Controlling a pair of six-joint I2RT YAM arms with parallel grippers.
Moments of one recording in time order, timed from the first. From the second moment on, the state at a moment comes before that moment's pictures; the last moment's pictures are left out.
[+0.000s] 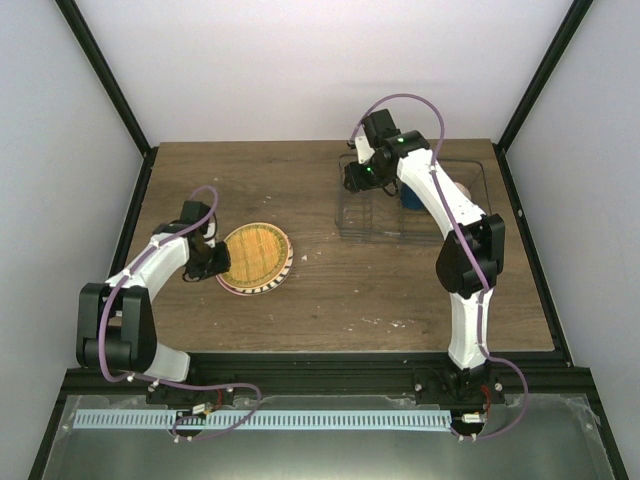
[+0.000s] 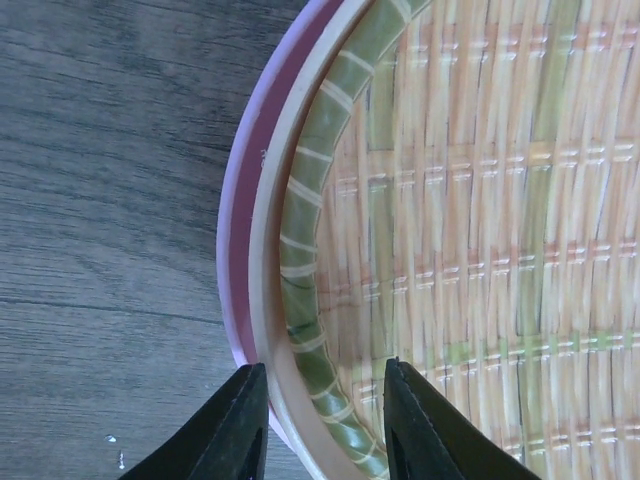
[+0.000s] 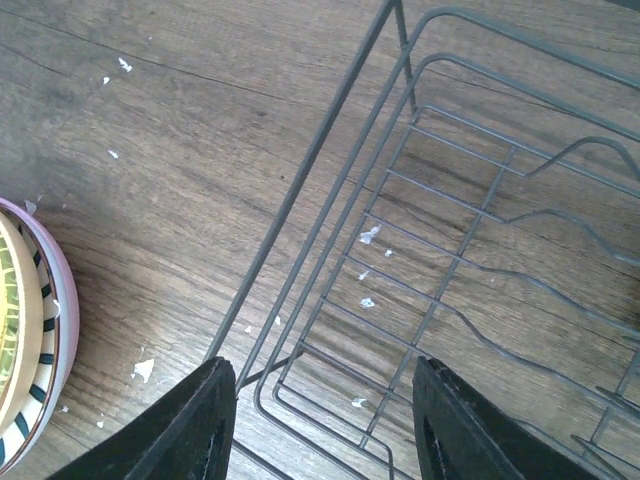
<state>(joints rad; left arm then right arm) -0.09 1.45 0.90 -0.77 0.12 -0.35 0.39 2.04 2.02 -1.02 -0.17 0.06</state>
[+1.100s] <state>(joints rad) 0.01 1.39 0.74 -0.59 0.22 -0.37 0.38 2.04 2.02 -1.02 -0.14 0.04</state>
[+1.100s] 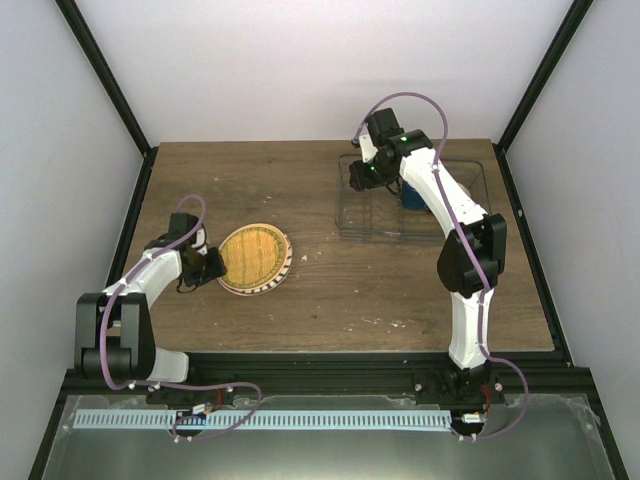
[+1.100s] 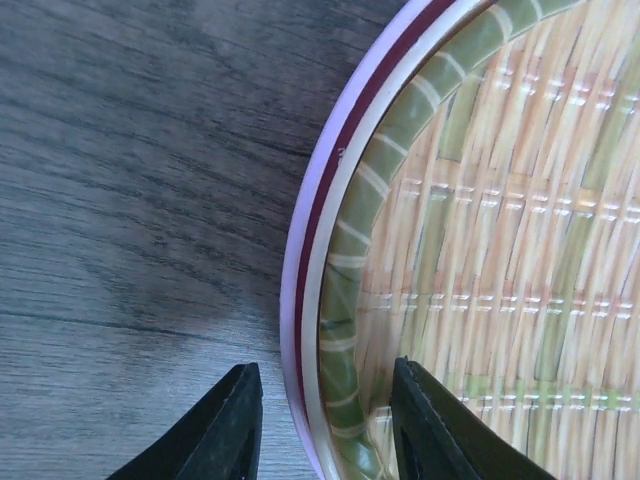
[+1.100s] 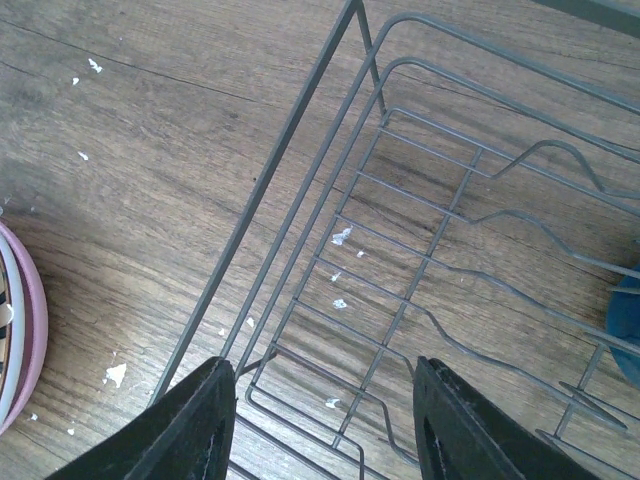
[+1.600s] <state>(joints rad) 0.05 1.35 0.71 -0.57 0.34 -0.39 0.39 2.04 2.02 -1.02 -0.13 0.04</state>
